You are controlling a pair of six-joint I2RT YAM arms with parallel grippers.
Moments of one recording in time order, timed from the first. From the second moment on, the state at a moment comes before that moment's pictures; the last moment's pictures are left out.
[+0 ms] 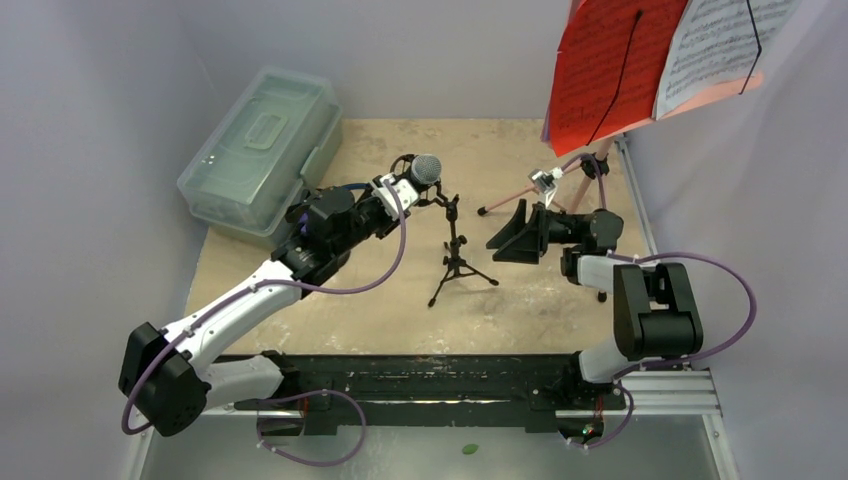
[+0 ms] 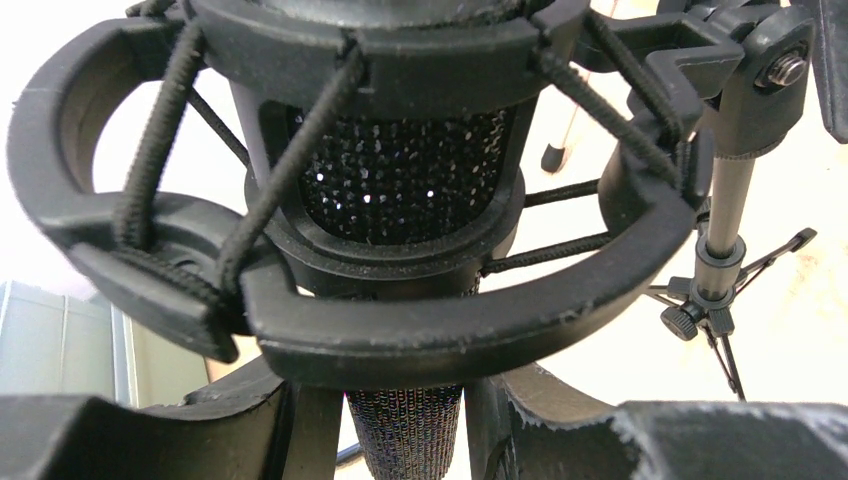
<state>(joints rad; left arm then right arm) -0.65 1.15 0.86 0.12 0.05 0.42 0.03 1.53 0.56 1.51 -1.53 1.35</state>
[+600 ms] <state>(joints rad) -0.67 1.22 0.98 -0.01 0.02 0.44 0.02 1.62 0.60 1.52 -1.39 1.62</state>
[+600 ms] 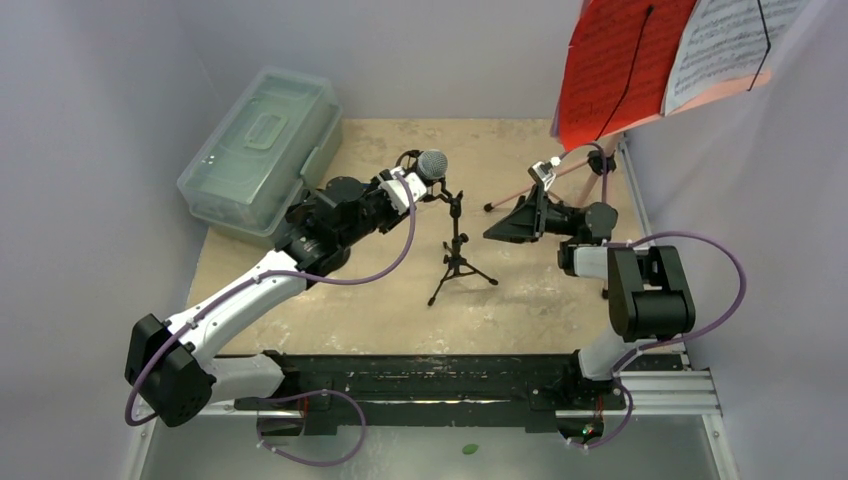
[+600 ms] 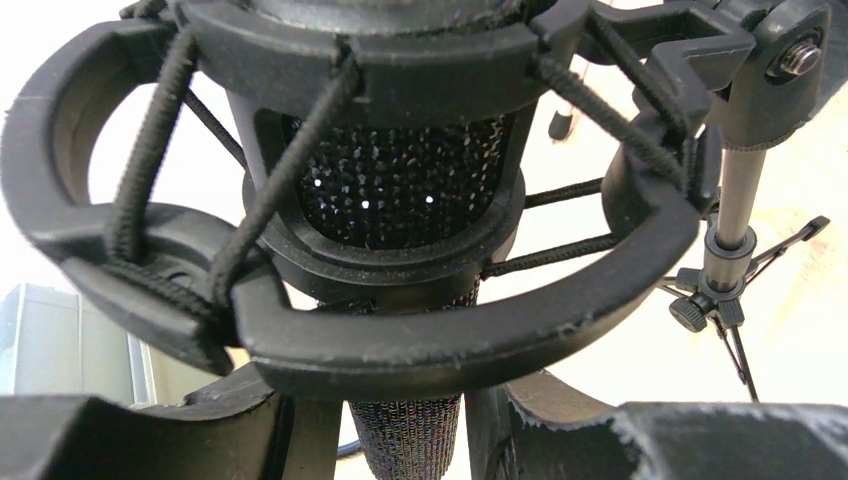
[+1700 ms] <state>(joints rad) -0.68 1.23 1.03 -0.10 -0.03 0.48 0.06 1.10 0.60 0.29 -0.98 0.40</state>
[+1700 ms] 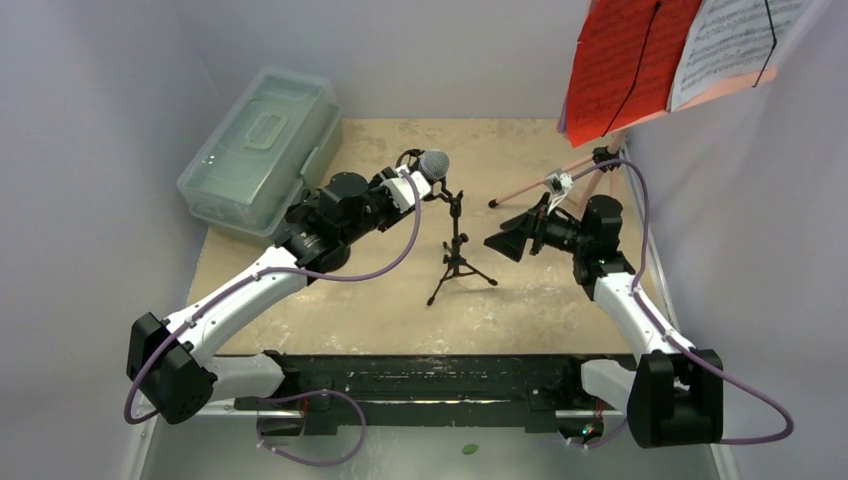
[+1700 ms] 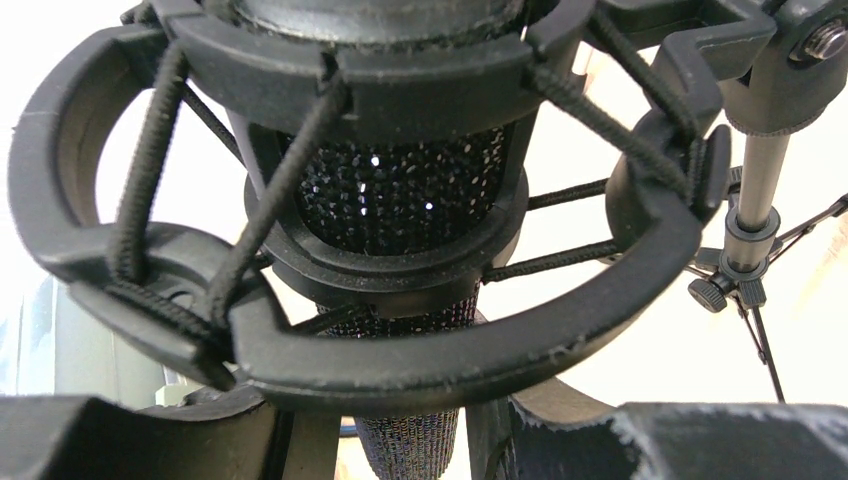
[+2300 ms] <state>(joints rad) -0.76 1.24 1.04 -0.09 -0.04 0.49 0.06 1.01 0.59 0.24 -1.06 0.22</state>
